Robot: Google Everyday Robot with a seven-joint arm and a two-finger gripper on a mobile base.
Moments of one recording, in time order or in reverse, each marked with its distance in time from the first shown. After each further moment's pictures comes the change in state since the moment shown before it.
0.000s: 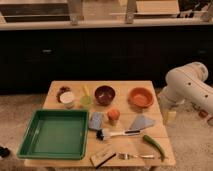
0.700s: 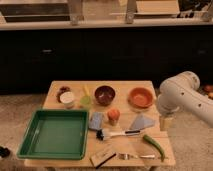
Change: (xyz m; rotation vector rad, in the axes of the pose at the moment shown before) arm -0.017 0.021 0.033 -0.001 0.000 -0.125
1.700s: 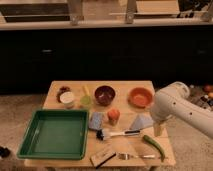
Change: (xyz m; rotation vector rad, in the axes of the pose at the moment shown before) arm -0.026 0.010 0.045 0.000 -0.043 -0.085
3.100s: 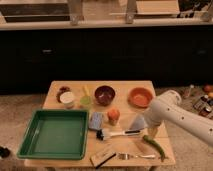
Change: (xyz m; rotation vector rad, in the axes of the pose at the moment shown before) arm -0.013 -0.004 0.068 0.000 -0.071 -0.021
